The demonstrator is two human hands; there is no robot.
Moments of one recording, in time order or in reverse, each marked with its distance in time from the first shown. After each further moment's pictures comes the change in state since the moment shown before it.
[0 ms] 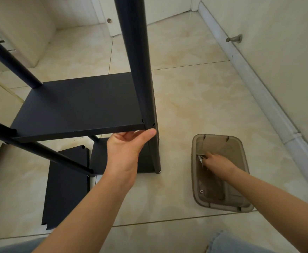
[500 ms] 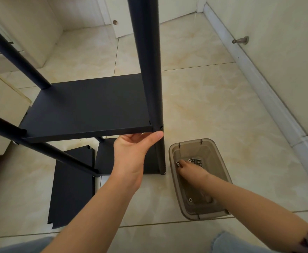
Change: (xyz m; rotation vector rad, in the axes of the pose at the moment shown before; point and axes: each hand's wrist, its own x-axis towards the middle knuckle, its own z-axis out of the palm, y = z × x) left_hand 0.002 -0.001 -0.007 0.075 0.027 -0.037; right_hand 0.033 -0.091 -0.014 0.116 0.054 -0.173
